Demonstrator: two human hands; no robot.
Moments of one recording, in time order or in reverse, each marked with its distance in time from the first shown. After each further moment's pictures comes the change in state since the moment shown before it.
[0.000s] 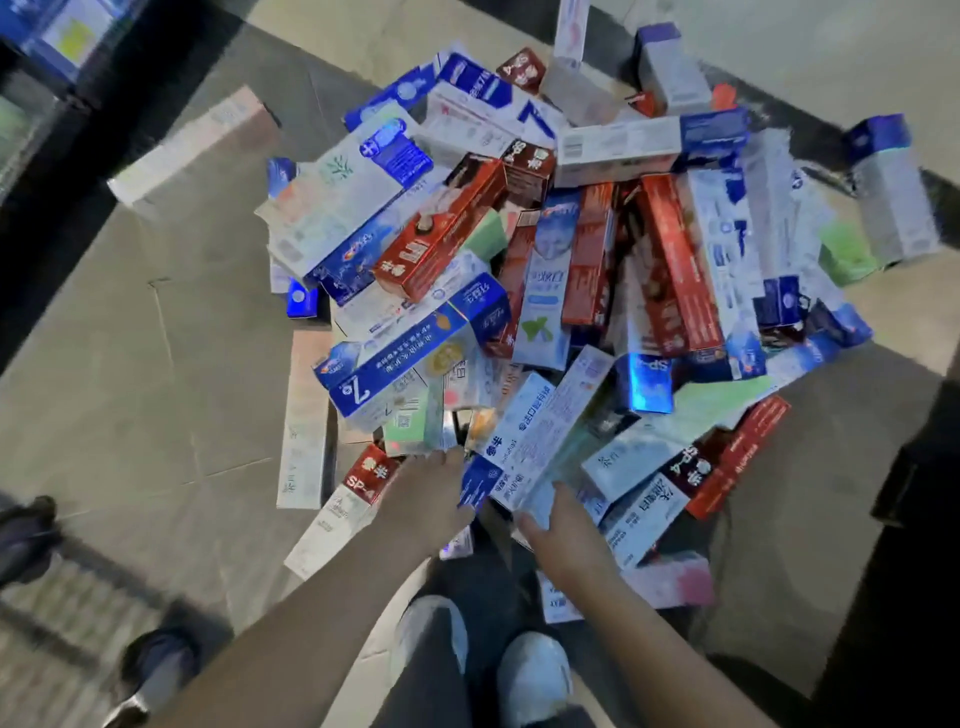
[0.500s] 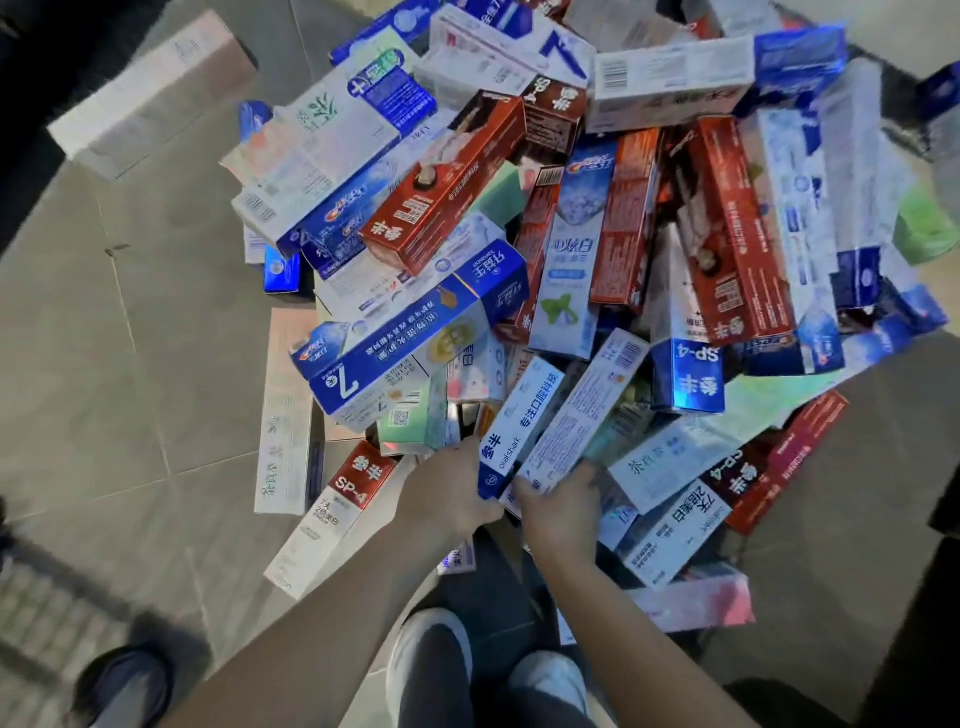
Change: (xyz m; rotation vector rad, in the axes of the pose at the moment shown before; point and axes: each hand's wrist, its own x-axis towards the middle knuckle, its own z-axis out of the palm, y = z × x) left_hand 0.047 -0.004 0.028 -0.296 0.042 -0.028; right_hand 0.067 -0.013 0.045 0.314 0.311 0.180
